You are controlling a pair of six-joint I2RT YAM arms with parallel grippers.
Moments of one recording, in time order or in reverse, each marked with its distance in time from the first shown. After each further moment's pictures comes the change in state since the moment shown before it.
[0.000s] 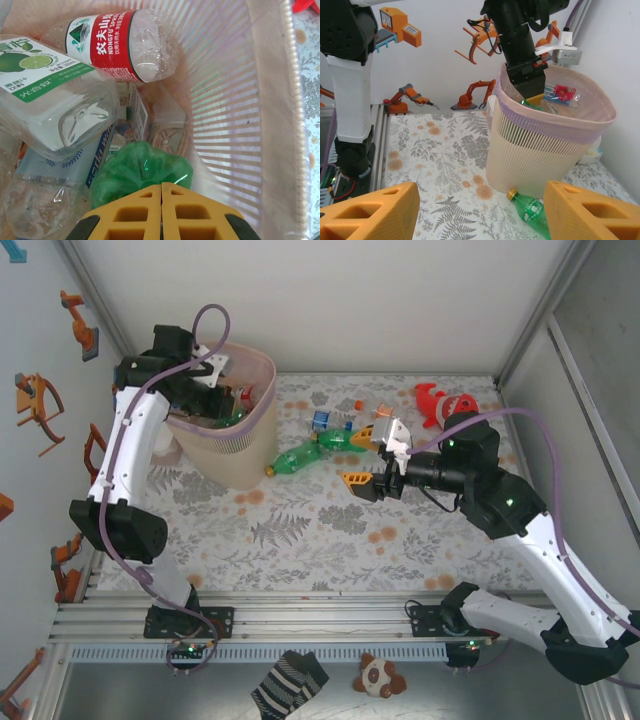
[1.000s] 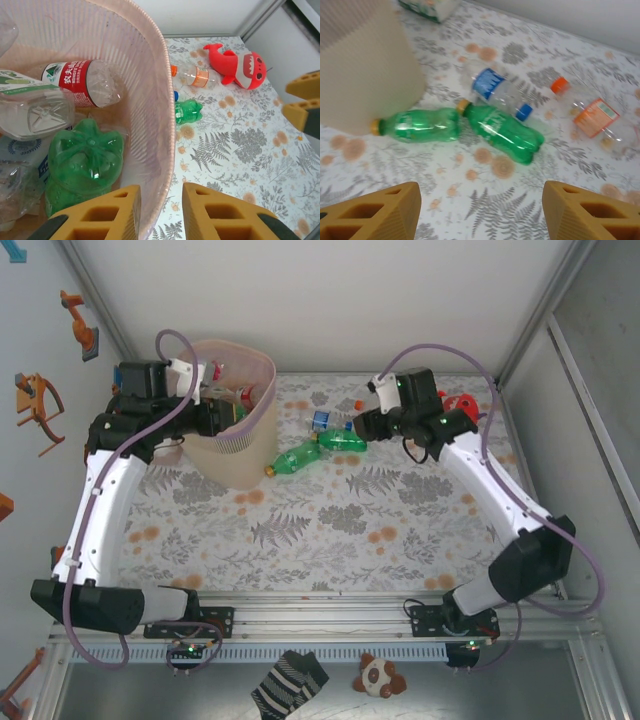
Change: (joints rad) left arm 0.000 -0.427 -0.444 0.390 0.134 -0.214; right arm -0.277 0.539 0.170 -0.114 0.406 0.279
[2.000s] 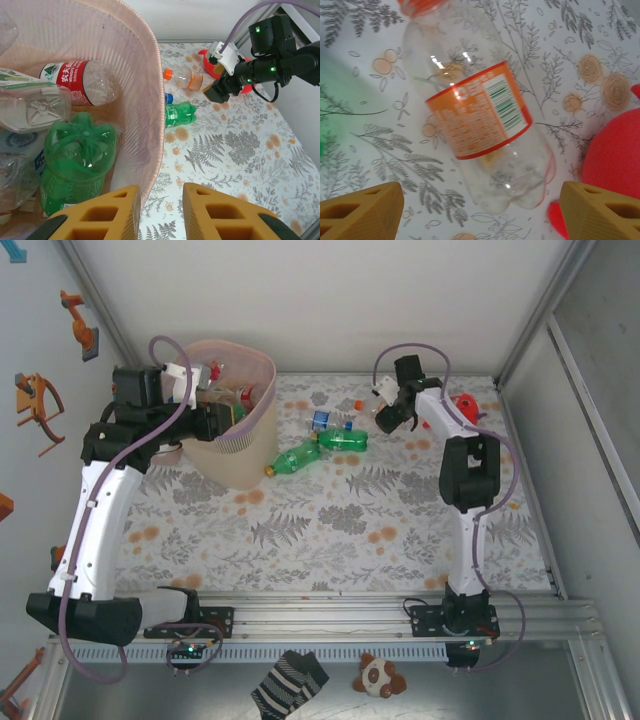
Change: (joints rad) left arm 0.000 -0.052 -0.031 0.011 0.006 -0.024; right arm -0.214 0.736 0.499 -0.093 0.166 -0.568
